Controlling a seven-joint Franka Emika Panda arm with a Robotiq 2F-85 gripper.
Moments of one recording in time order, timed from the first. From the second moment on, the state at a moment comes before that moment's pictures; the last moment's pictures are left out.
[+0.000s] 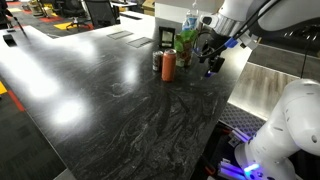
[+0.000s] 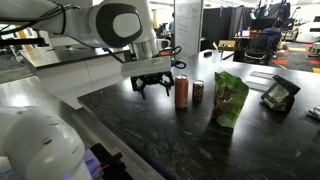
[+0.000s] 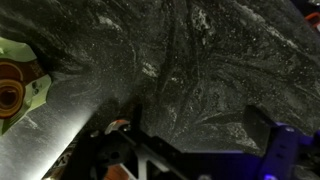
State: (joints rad) arm 0.12 -0.87 -0.24 -2.74 -0.23 2.07 -0.69
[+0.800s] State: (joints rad) arm 0.12 -0.57 -0.28 -2.62 -0.25 2.16 -0.90
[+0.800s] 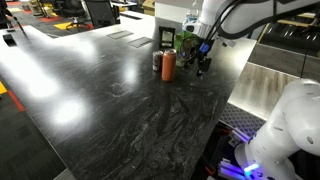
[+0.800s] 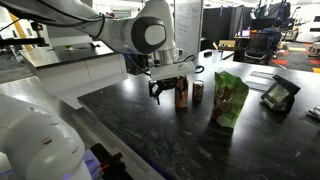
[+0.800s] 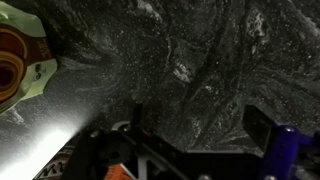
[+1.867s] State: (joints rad) arm 0.03 -0.55 -0.32 -2.60 -0.25 2.38 -1.22
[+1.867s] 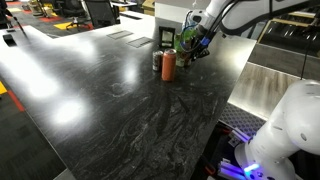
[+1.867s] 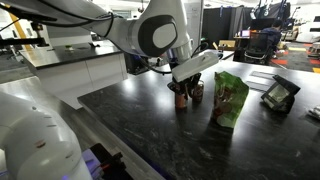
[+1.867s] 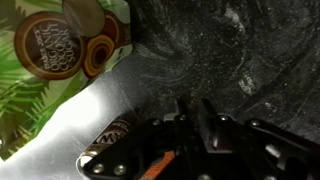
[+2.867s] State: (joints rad) arm 0.06 -0.31 -0.31 -2.44 -0.02 2.47 -1.40
